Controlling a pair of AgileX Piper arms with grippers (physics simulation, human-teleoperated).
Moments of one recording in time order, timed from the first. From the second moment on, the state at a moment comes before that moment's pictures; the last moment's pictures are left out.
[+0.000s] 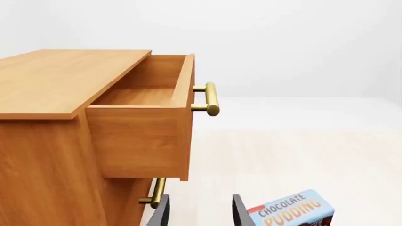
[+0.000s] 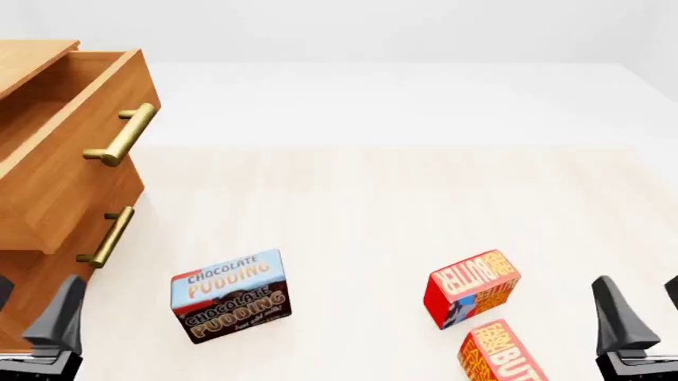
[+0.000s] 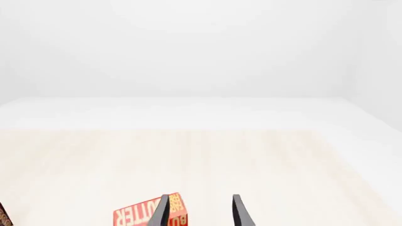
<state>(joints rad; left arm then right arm) 0.00 0.01 0.00 -0.01 0.00 0.00 0.00 0.00 0.00 0.00</state>
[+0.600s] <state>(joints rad) -0.12 0.09 -0.12 0.12 -0.03 0.03 0.00 0.00 -0.01 0.01</state>
